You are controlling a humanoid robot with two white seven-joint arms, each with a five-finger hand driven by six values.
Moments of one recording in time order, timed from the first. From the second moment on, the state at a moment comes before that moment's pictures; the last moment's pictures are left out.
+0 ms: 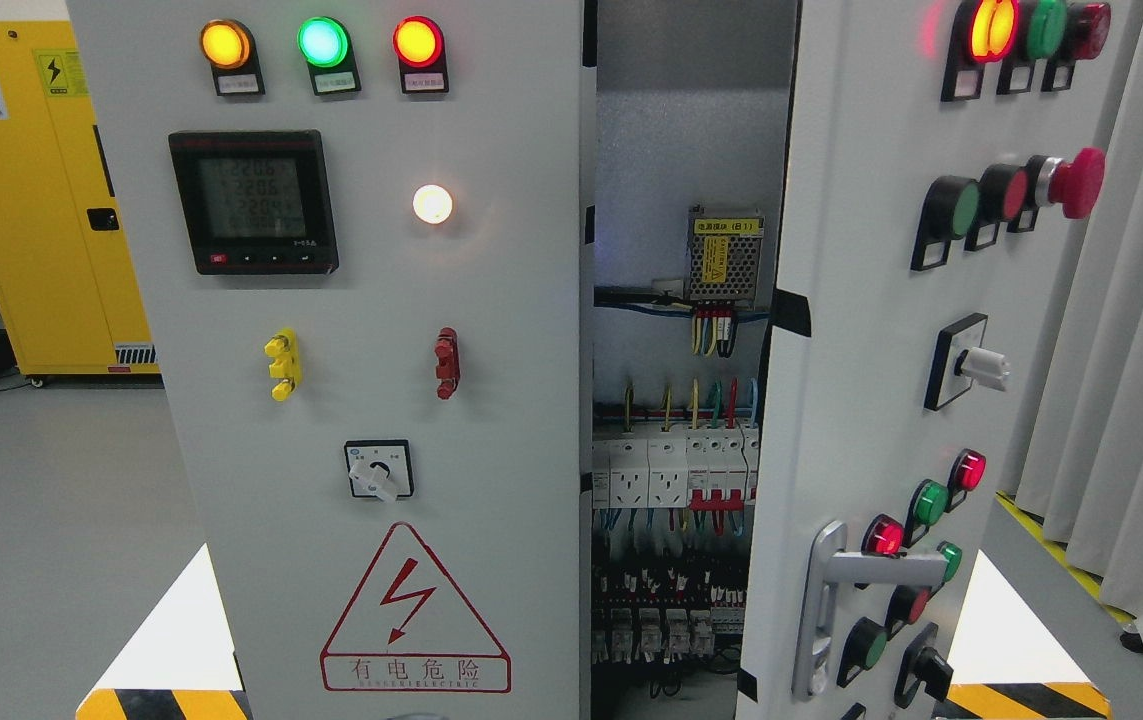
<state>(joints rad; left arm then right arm) -0.28 0.68 -0.21 -1.79 1.01 0.34 -0.86 0.00 -0.06 0.19 -0.08 -0.10 0.10 -0.03</state>
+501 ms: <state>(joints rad) -0.63 0.57 -0.27 -1.73 1.04 0.52 -0.83 0.00 -0.06 0.19 -0.08 -0.10 0.10 -0.03</state>
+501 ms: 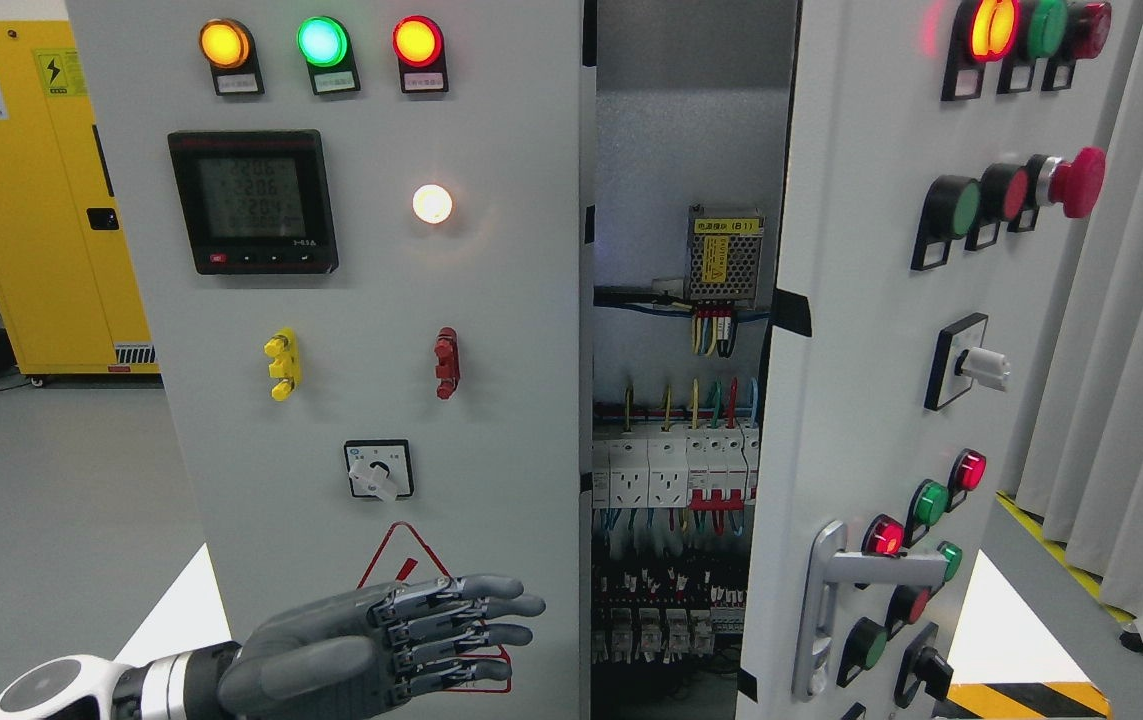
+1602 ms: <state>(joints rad) -1.09 0.26 -0.37 -1.40 1.08 0.71 -0.78 0.00 -0.06 0.19 -0.08 -0.10 0.10 -0.03</state>
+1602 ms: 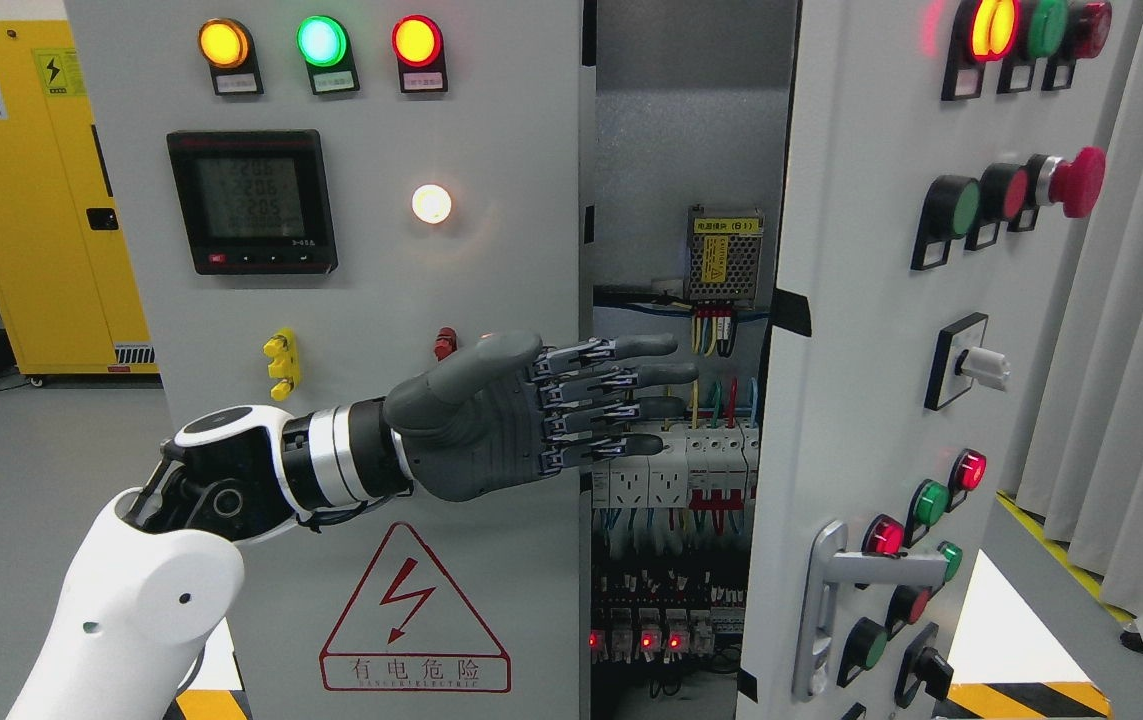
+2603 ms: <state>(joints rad) -1.20 0.06 -0.42 -1.27 1.07 0.72 -0.78 0.00 -0.06 0.19 -0.08 -0.10 0.10 -0.03</state>
